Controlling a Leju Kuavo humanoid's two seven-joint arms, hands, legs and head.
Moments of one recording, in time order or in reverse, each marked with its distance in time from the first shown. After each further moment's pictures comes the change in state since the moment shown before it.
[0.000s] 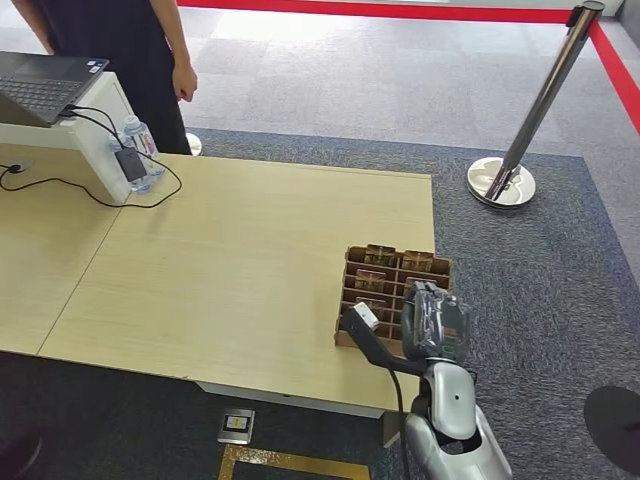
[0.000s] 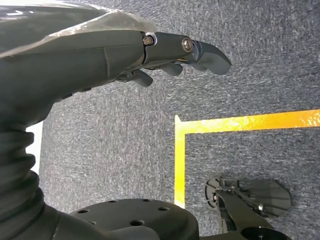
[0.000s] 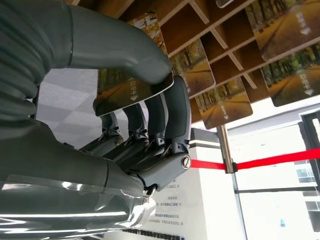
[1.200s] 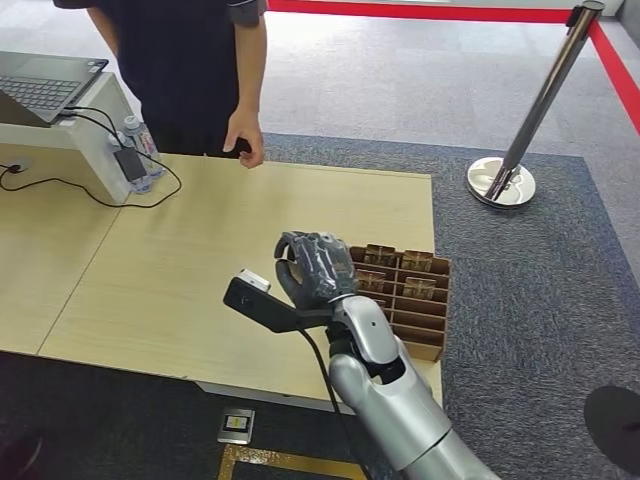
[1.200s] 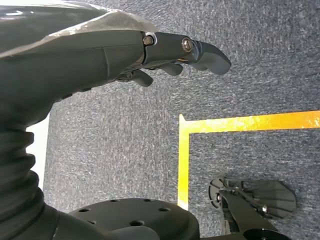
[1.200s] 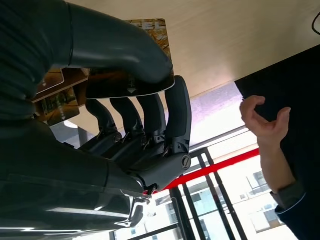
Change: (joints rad) left arm -0.006 -0.002 0.000 0.000 0.002 0.006 0.032; right arm -0.346 0.175 0.267 0.216 -0.395 0.148 -0.232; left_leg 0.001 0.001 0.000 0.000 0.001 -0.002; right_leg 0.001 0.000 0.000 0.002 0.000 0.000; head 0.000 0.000
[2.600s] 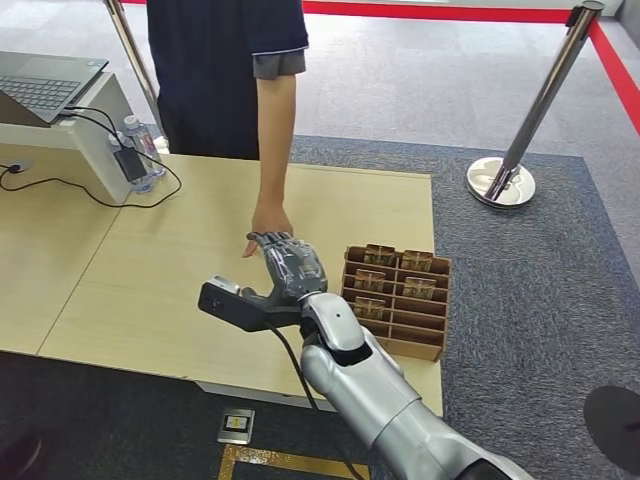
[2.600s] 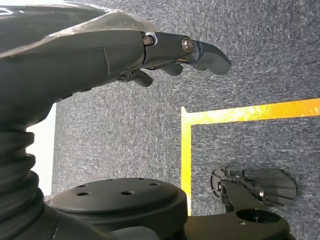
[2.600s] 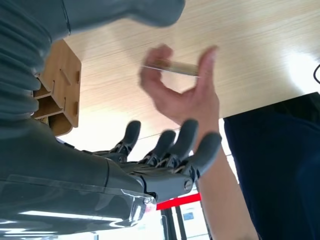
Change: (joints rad) left arm -0.037 -0.020 -0.003 0.000 -0.017 -0.007 0.062; right arm -0.150 0.087 0.086 0.374 -0.065 -0.097 -0.013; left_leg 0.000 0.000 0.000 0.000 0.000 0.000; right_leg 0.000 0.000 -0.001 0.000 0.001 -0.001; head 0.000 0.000
